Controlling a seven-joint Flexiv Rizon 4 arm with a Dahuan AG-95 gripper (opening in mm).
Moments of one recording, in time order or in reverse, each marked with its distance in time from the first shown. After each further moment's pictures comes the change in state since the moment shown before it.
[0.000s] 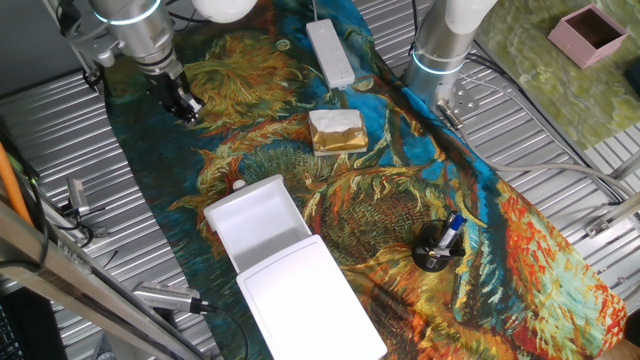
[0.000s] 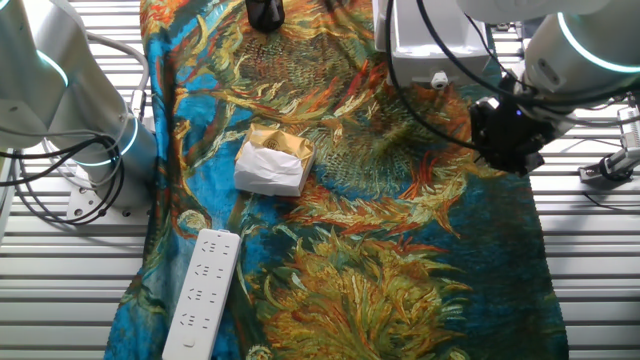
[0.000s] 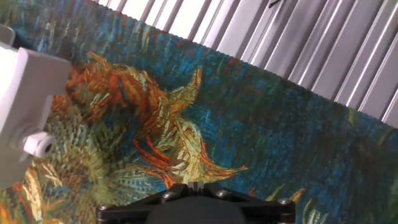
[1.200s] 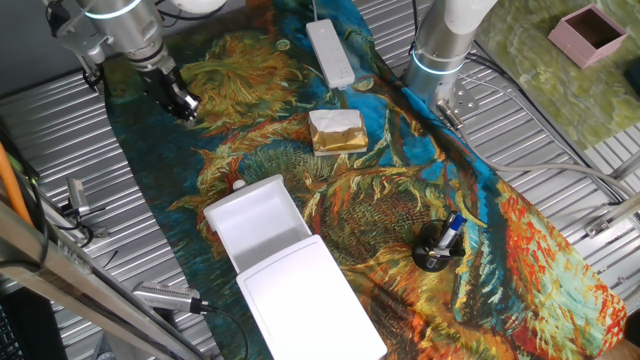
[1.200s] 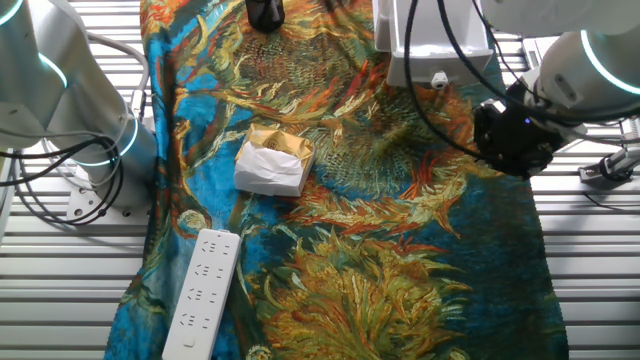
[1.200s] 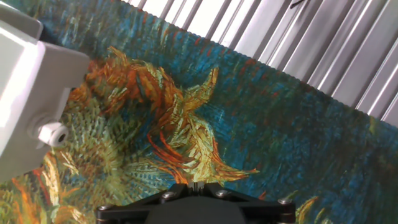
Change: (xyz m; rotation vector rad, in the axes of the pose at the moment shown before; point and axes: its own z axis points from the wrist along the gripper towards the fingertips) arm -0.001 0.001 -0.001 -0.068 0.011 0.014
